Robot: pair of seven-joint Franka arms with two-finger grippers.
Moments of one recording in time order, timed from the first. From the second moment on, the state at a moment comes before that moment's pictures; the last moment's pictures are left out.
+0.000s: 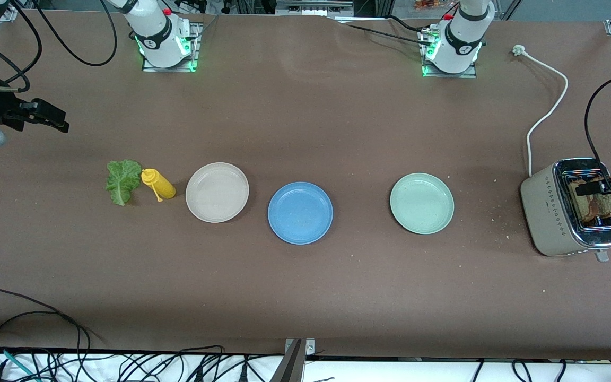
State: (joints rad) left arm 0.27 0.41 0.02 -1.54 0.09 1.77 0.13; right arm 0.08 0.01 -0.08 -1.64 -0.01 1.57 0.03
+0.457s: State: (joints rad) left arm 0.30 0.44 0.02 -1.54 0.09 1.77 0.12; right arm 0.08 0.01 -0.08 -1.64 -0.01 1.57 0.03
